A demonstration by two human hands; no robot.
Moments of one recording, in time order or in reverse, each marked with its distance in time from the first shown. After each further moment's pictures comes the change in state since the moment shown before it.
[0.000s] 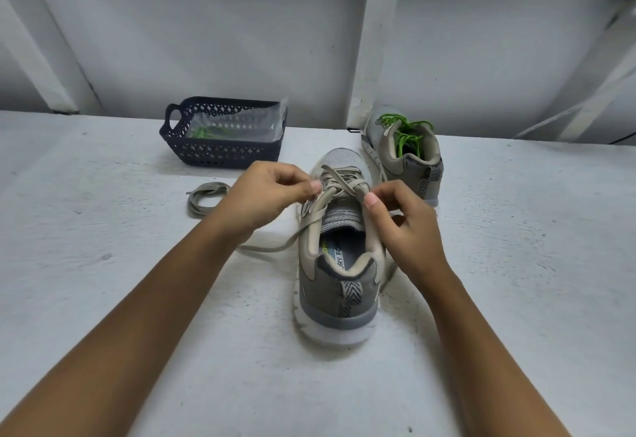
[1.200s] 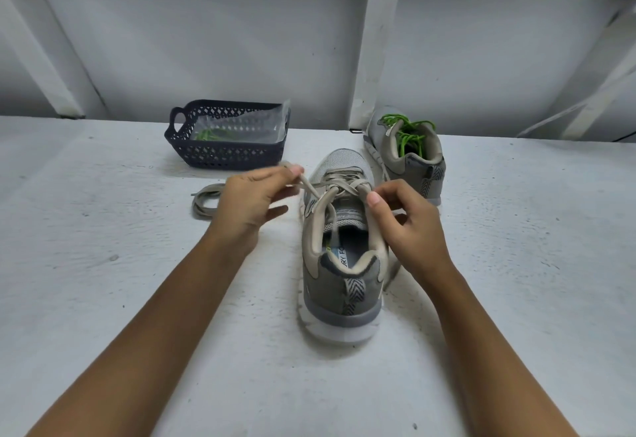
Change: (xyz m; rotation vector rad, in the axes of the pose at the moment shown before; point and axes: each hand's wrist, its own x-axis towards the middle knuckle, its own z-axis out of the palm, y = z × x) left_hand -0.007 -0.010 0.003 -0.430 0.266 -0.209; right_hand 0.000 0.001 -0.001 0.002 -0.009 0.004
